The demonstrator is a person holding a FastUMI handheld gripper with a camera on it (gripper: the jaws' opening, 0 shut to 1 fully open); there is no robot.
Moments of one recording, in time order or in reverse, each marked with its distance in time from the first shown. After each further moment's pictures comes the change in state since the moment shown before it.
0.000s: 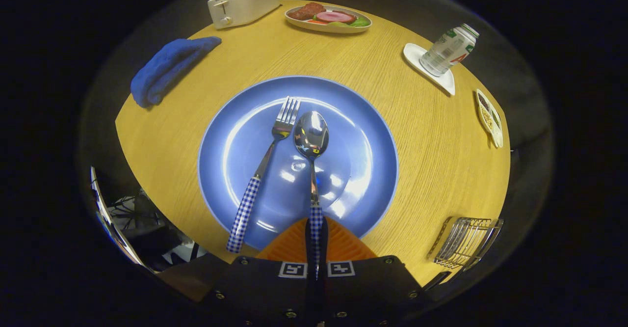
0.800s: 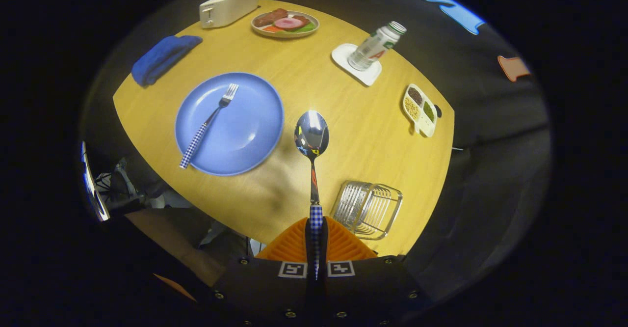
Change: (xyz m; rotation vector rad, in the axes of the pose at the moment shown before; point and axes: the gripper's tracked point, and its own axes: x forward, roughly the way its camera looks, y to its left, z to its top) arm -0.128 -0.139 -0.071 -0.007 0.108 -0.198
